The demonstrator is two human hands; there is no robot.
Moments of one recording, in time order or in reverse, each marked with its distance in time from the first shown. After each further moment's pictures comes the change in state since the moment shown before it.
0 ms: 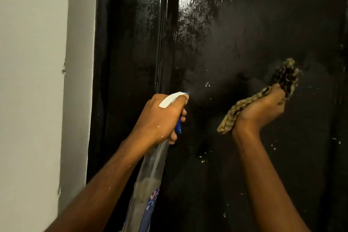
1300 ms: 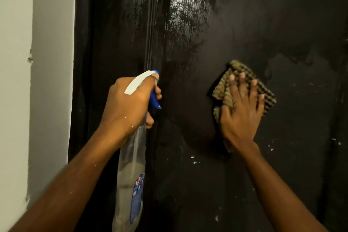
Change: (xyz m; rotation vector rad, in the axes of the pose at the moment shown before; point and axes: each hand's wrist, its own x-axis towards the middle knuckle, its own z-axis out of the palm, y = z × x) left_hand 0.014 -0.004 -0.016 -0.092 0.204 0.159; right_hand 0.048 0.069 -0.071 -1.365 -0.670 -0.816
